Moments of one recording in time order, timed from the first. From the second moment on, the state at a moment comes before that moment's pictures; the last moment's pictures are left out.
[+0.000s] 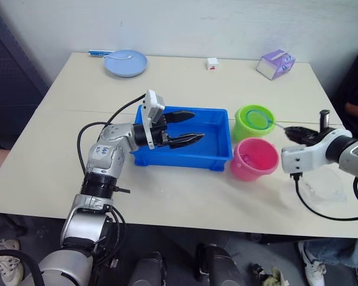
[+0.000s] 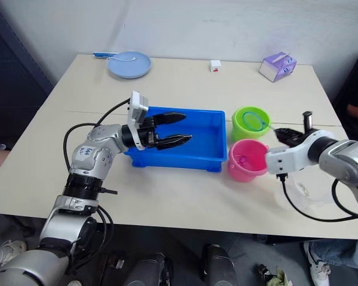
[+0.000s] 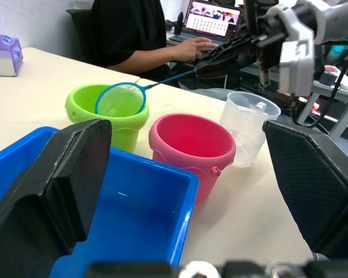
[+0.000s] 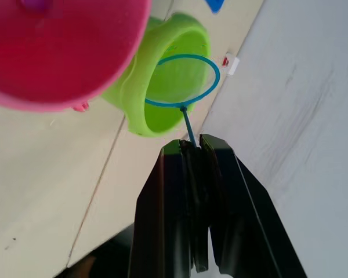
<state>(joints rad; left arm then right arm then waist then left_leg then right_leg) -0.81 0.30 -0.02 0.31 -0.43 0.38 -1.04 -0.31 -1.31 0.05 -0.09 -0.53 -0.19 0.48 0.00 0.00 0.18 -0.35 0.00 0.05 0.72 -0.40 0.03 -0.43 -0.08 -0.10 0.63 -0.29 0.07</state>
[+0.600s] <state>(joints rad) -0.56 0.65 0.01 0.00 -0.49 0.57 -1.16 -0.23 -0.84 -0.29 -0.51 0.59 0.51 0.76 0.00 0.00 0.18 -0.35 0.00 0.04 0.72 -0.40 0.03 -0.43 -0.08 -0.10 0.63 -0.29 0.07</state>
